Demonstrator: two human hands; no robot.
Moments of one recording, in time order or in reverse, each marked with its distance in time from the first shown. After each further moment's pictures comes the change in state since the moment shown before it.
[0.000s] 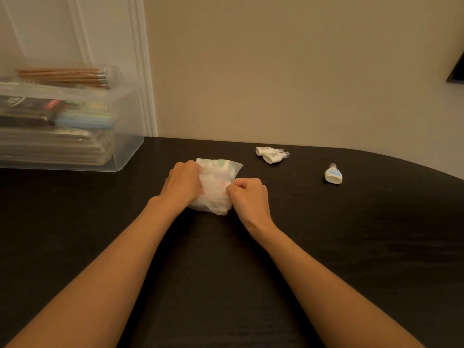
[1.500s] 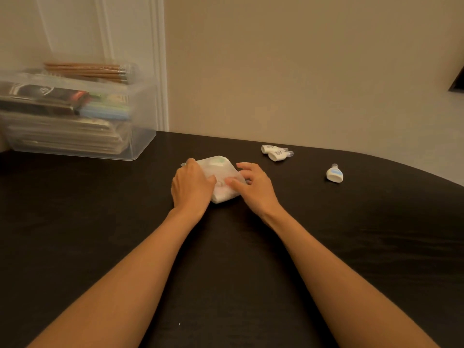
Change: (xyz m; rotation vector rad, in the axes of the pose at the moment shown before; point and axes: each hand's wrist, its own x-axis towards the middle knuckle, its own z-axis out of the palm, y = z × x) left_hand -0.047 0.010 0.009 -0.278 0.316 -0.192; right_hand 0.000 0.005 -0.009 -0.111 -0.155 -0.064
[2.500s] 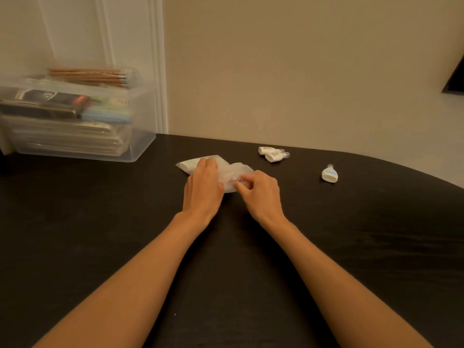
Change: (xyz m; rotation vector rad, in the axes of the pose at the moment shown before) left_hand -0.022 0.011 -0.001 -0.037 -0.015 0.320; right_hand -0.019 -0.003 -0.012 -0.373 0.192 -0.127
